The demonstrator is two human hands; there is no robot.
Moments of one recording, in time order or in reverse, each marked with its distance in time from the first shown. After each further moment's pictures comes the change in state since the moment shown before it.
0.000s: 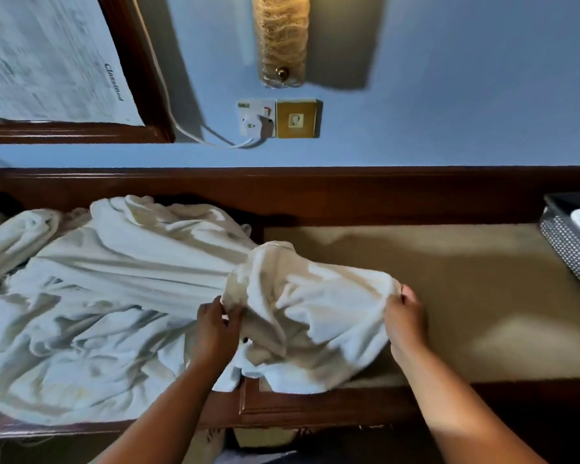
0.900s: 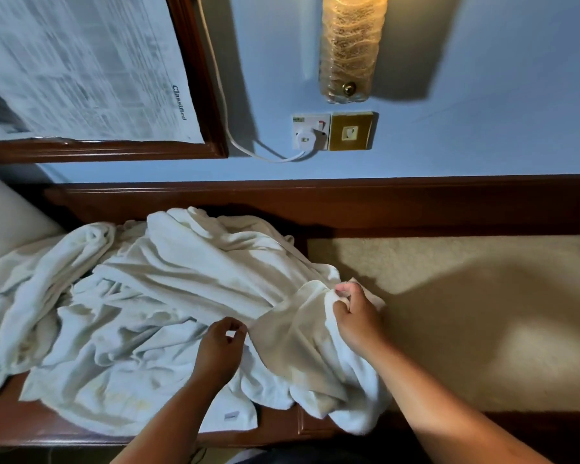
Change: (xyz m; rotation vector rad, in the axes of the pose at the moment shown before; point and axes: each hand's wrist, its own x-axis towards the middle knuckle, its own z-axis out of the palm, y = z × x) left_hand 0.033 -0.054 -0.083 -0.077 -0.110 -0.109; right_hand -0.071 -0.041 0.136 -0.294 -0.459 -0.298
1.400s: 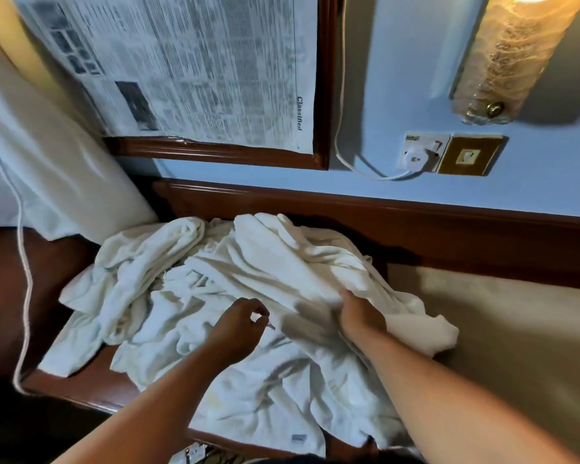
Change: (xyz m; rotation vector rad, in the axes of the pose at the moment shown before) left_hand 0.050 -0.034 -0.129 0.249 -0.058 0.123; right_hand 0.074 -0.068 0.150 -0.613 -0.220 -0.047
